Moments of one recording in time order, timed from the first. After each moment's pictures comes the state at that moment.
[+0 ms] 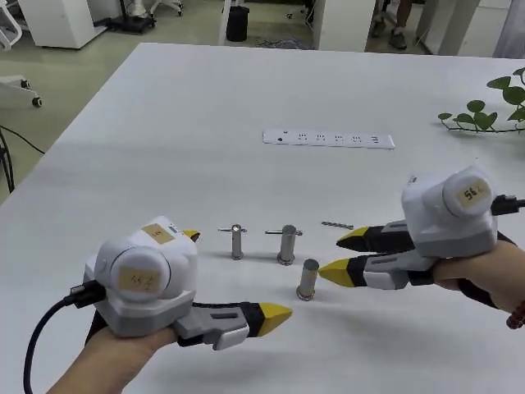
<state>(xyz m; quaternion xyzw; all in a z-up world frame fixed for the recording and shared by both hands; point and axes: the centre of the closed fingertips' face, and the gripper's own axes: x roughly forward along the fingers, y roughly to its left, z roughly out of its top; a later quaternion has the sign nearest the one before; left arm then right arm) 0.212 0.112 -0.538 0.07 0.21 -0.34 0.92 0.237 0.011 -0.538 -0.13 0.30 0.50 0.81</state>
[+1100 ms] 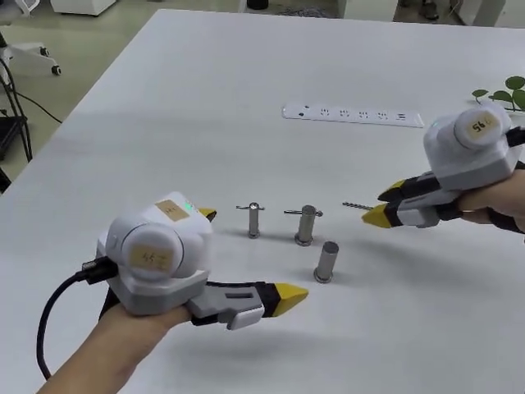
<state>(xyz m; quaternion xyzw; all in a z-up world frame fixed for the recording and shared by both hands) 0.212 0.113 -0.539 0.06 0.22 -0.34 0.92 0.318 -0.026 -0.571 -0.20 0.36 0.45 0.79</state>
